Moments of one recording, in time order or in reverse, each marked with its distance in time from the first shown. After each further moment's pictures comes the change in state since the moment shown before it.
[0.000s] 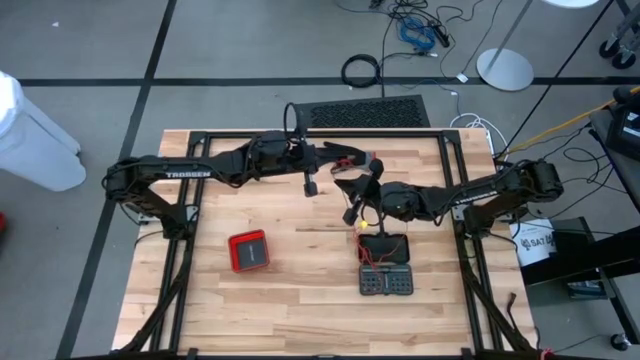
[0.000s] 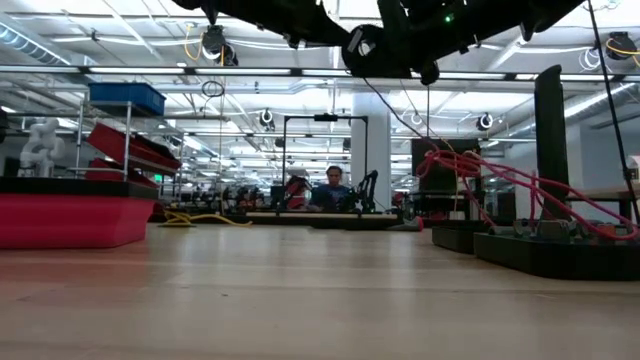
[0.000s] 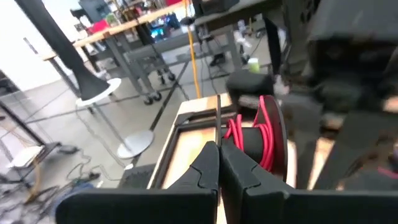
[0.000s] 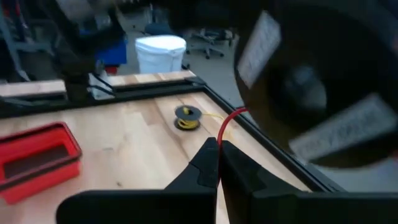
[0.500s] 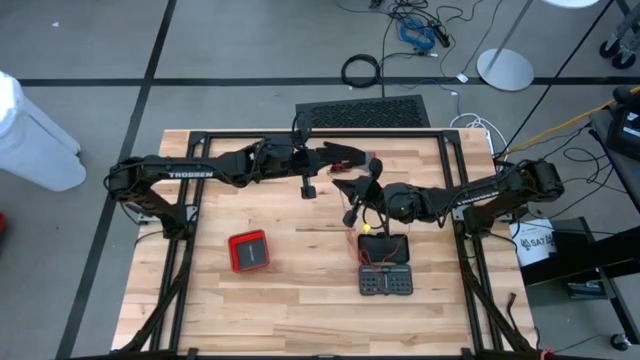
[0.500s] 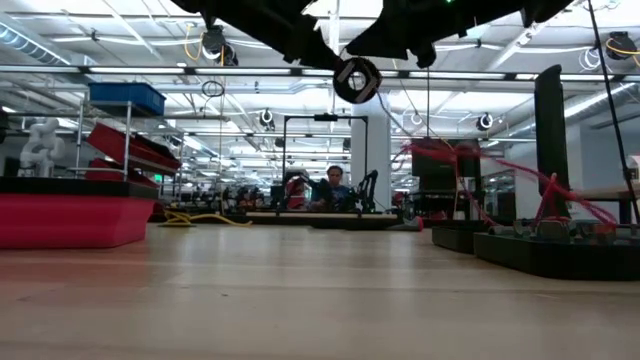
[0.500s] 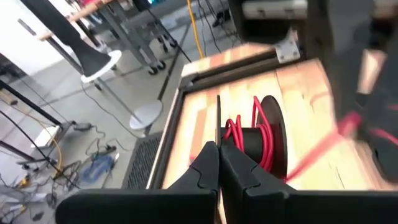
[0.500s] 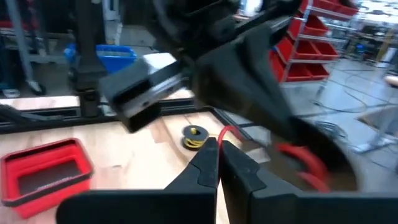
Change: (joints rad) left arm -0.005 0.021 0.000 -0.128 -0.066 0.094; right arm 0.027 -0.010 0.029 0.029 0.026 -0.068
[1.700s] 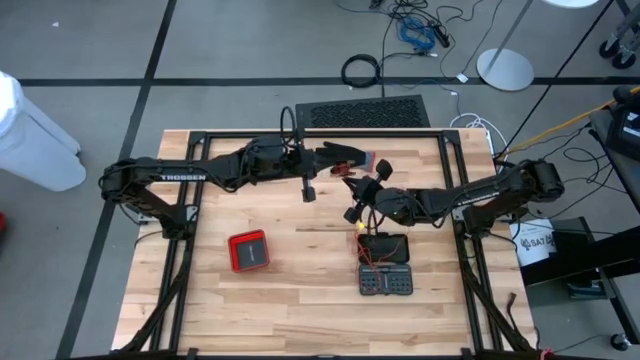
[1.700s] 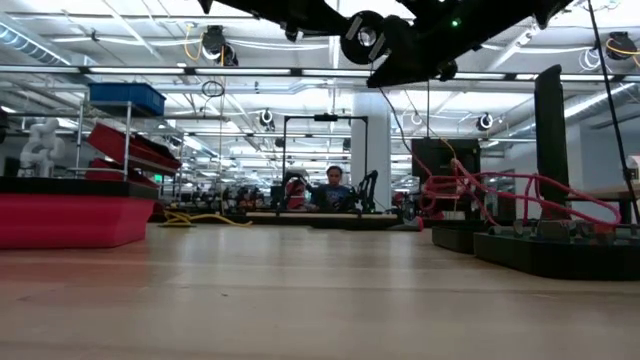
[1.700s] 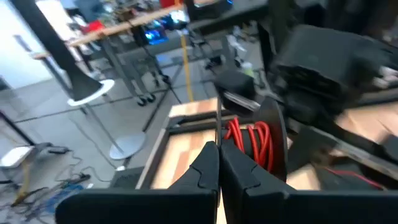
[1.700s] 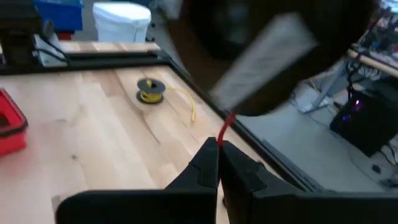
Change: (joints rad) left arm -0.046 -0.051 0.000 0.118 0.037 -0.141; right arm 0.008 0.003 0.000 -0.213 0.174 0.072
